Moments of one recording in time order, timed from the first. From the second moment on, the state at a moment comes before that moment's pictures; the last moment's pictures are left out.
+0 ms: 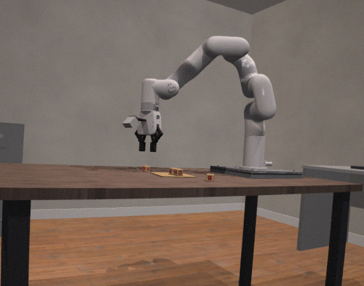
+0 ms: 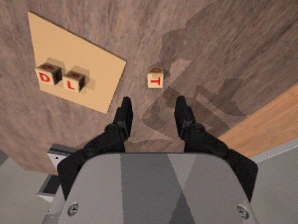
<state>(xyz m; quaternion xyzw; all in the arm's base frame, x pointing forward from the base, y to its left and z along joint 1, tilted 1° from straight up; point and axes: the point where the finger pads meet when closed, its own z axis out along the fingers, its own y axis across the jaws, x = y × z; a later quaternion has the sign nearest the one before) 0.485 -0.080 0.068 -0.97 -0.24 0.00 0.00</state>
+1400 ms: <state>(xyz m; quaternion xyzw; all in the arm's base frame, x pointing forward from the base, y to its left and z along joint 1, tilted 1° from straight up) 0.484 -0.081 0.030 -0.97 -0.24 0.00 0.00</state>
